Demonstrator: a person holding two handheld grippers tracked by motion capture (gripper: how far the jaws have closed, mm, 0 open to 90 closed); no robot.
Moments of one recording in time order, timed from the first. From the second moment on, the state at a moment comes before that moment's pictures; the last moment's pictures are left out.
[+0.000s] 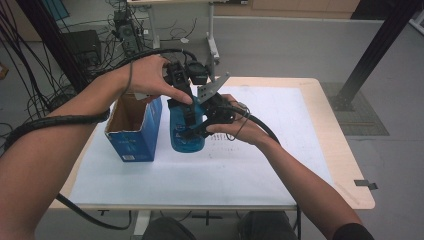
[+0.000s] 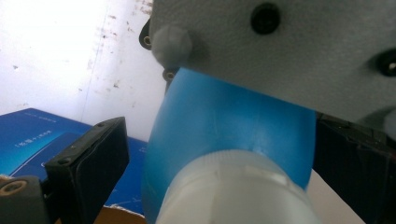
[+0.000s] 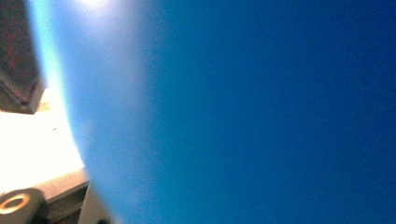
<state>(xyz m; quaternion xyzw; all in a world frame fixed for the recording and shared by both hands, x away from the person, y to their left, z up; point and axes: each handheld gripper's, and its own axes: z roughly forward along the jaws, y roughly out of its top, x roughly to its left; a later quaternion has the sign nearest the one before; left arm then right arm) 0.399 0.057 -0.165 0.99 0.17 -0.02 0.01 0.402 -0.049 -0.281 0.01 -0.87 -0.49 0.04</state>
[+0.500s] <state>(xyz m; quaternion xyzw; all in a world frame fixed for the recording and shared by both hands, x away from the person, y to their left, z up) 0.399 0.056 -0.163 0.99 0.17 -0.02 0.02 0.403 -0.051 -0.280 0.01 -0.87 -0.49 0.04</state>
